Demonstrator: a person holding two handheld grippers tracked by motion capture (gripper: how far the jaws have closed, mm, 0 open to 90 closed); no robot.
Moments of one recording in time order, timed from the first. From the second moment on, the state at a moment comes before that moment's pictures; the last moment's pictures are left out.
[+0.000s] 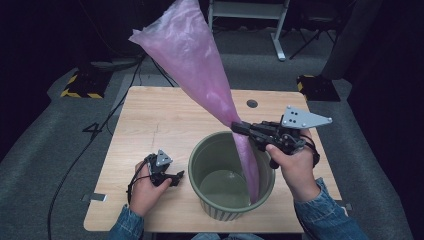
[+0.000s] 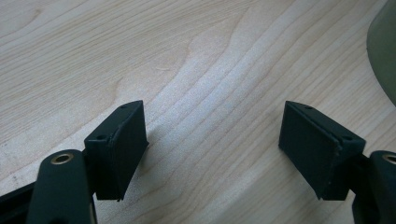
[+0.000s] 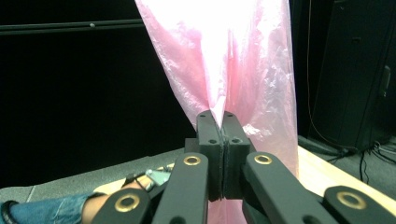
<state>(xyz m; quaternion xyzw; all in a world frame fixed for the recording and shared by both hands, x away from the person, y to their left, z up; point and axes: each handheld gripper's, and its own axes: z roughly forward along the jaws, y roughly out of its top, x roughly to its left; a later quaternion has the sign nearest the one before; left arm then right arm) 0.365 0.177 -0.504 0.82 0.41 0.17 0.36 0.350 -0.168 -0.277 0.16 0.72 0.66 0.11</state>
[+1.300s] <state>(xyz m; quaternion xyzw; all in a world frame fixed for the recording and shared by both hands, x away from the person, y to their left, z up) 0.359 0.181 -0.469 0.83 0.36 0.20 0.37 0.311 -0.224 -0.349 0.21 0.81 0.54 0.10</state>
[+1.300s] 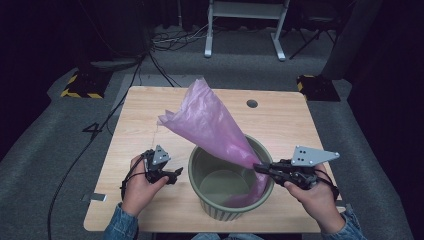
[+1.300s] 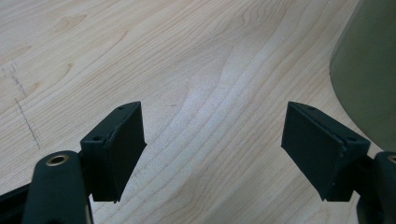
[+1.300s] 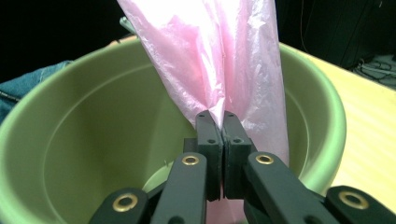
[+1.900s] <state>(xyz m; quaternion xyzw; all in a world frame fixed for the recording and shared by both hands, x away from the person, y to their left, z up) 0.350 0.188 -0.439 0.82 0.35 0.20 0.40 0.303 -0.225 -0.352 0.21 0.81 0.53 0.10</state>
